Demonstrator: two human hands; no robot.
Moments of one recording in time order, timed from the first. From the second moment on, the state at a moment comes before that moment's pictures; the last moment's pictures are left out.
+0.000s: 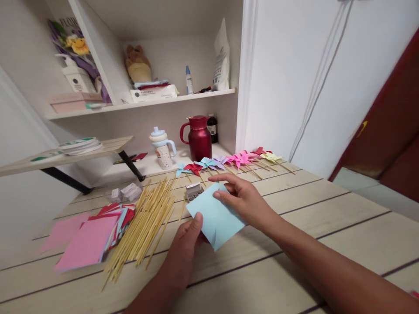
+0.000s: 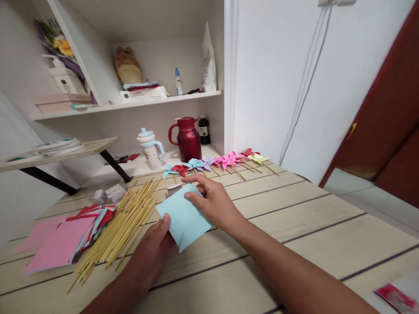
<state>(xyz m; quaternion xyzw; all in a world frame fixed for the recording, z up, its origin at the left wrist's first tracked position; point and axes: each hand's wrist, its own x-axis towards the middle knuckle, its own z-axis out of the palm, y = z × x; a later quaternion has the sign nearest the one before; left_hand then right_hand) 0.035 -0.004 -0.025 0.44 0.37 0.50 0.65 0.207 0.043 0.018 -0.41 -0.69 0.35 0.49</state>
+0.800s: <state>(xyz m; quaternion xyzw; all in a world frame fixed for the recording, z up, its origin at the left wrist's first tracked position) 0.031 -0.007 -0.028 0.51 0.35 0.48 0.62 0.212 0.042 0.010 -0.38 -0.72 0.12 0.57</state>
